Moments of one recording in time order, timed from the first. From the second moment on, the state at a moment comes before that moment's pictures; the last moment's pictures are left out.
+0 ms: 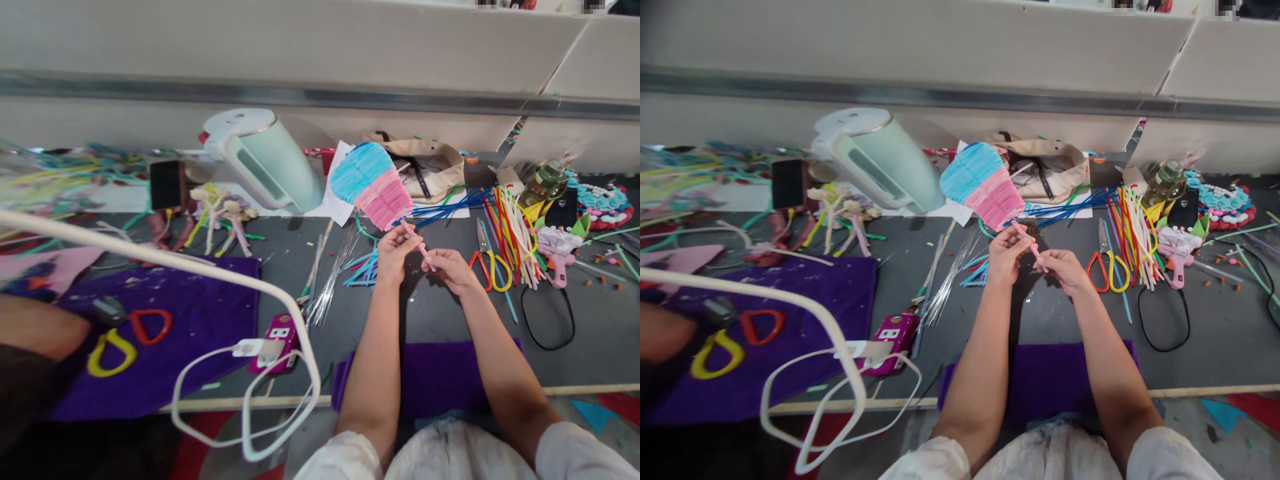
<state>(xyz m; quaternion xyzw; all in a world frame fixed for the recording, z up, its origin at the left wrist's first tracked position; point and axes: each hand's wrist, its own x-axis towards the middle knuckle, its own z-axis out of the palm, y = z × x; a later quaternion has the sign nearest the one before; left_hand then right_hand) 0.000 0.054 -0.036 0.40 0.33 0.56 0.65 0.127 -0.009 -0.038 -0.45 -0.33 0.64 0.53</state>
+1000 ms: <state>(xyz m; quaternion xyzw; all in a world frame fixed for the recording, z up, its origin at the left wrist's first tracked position) 0.013 0.051 -0.035 0.30 0.35 0.63 0.62 0.111 -0.015 -0.042 -0.62 -0.51 0.18 0.56</state>
